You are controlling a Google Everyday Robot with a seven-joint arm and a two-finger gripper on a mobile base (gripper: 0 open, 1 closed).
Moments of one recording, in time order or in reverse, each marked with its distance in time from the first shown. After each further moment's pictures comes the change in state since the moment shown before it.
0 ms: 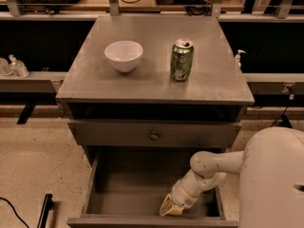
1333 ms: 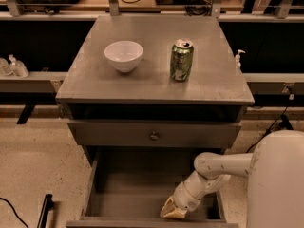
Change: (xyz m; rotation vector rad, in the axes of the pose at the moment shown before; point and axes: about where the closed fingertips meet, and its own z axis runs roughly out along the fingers) arm -0.004 0.030 -0.004 -0.064 -0.048 0.019
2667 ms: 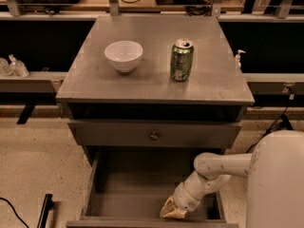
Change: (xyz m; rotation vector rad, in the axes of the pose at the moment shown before) arm 0.000 0.000 0.000 0.000 0.000 0.000
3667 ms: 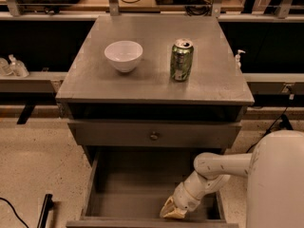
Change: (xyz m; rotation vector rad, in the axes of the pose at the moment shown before) arm 0.000 0.000 0.000 0.000 0.000 0.000
